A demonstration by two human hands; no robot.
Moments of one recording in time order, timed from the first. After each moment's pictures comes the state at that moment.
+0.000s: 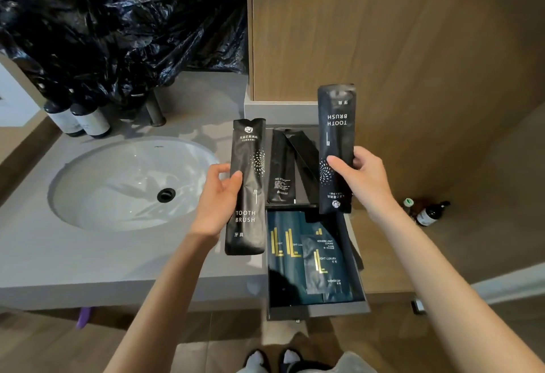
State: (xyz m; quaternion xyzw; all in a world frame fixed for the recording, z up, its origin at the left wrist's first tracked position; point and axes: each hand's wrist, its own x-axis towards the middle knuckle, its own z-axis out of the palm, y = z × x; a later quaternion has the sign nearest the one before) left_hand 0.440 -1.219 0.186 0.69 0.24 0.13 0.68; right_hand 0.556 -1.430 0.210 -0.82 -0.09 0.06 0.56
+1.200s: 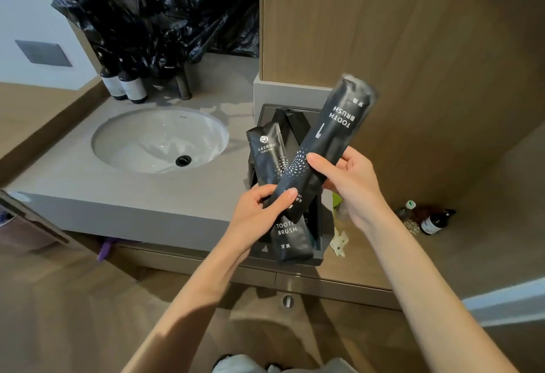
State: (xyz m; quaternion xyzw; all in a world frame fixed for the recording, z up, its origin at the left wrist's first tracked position) left_hand 0.365 -1.373 0.183 0.71 0.20 0.12 0.67; right_hand 0.469 -1.501 0.240 -0.66 -0.14 0.22 0.70
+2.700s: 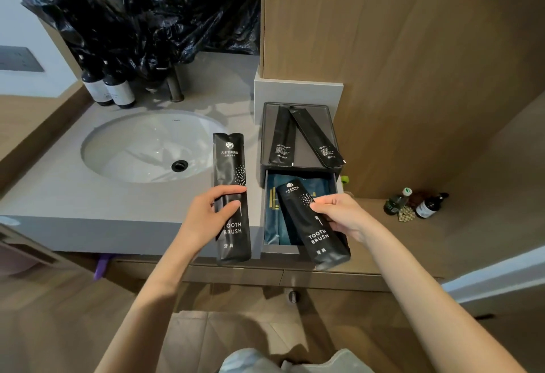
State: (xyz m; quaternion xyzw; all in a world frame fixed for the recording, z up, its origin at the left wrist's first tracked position) left_hand 0.319 -1.255 0.169 0.81 0.20 0.09 0.55; right_hand 0.470 -1.469 0.146 -0.75 0.00 0.38 0.54
